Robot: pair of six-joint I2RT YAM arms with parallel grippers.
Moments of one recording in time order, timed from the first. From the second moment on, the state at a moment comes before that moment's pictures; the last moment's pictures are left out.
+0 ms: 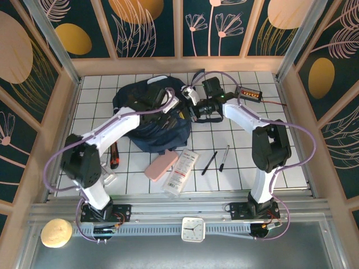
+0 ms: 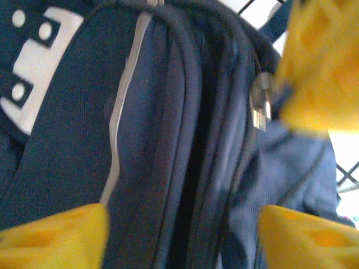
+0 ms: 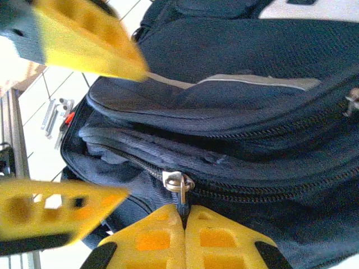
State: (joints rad) left arm -0.57 1.68 1.37 -0.64 0.02 0.17; right arm 0.45 1.85 1.46 -0.49 -0.73 -0.13
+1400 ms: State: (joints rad) left arm -0.50 1.44 0.87 -0.32 0.09 -0.03; right arm 0.68 1.95 1.53 -0.59 -0.42 0.12
